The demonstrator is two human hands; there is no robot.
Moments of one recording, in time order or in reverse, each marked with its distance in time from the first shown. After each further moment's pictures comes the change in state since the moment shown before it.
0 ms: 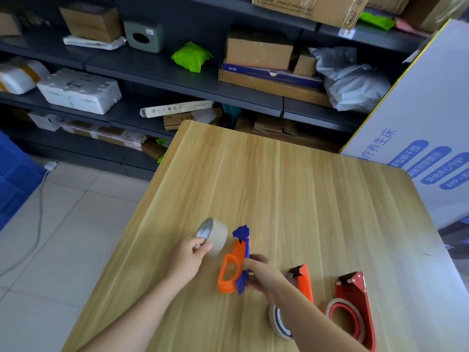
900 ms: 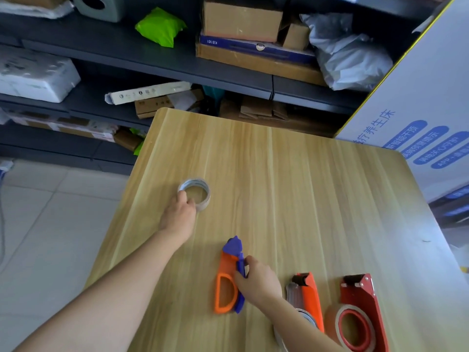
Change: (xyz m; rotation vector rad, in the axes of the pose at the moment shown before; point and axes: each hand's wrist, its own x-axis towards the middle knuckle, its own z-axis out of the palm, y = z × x) left_hand 0.137 0.027 -0.006 0.920 -0.094 0.156; right_hand 0.037 -0.004 0.016 -0.873 0.287 -0.159
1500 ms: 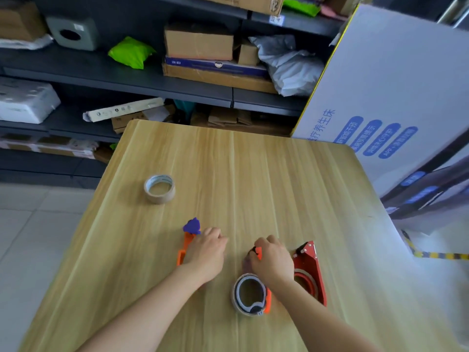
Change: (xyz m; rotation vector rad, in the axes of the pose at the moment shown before) left_hand -0.128 0.141 0.022 -0.004 -0.033 0.414; right_hand -0.052 0.099 -0.067 -0.187 0.382 -0.102
